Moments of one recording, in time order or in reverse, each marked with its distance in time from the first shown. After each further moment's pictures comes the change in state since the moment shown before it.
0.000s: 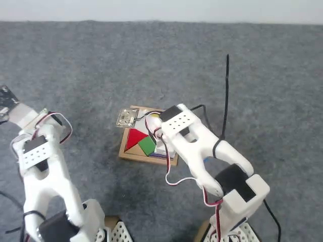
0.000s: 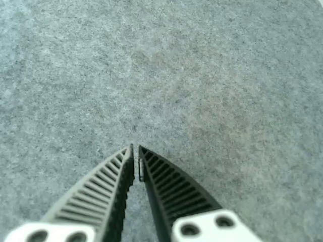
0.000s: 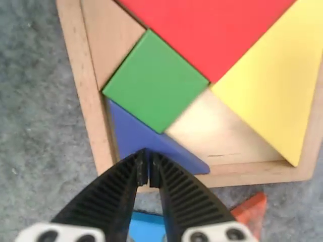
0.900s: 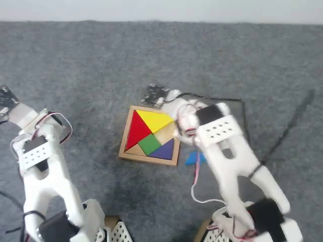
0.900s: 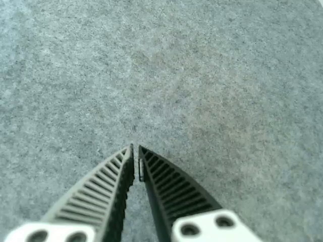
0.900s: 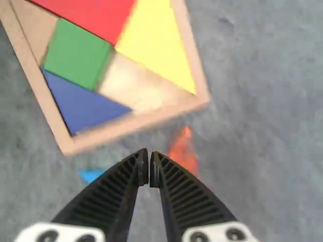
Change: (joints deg) left arm 0.0 0.0 0.0 0.0 0.0; right arm 8.3 -24.4 9.2 -1.6 -3.2
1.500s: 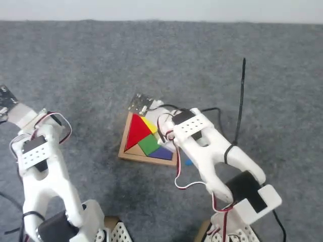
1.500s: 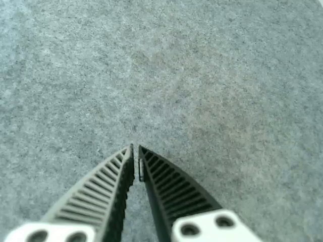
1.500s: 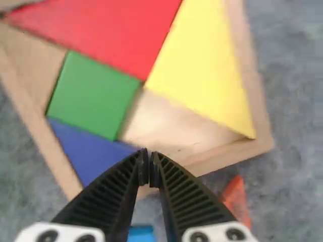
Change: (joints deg) left arm 0.0 0.0 0.0 0.0 0.0; right arm -4.2 17.4 0.0 -9.7 -5.4
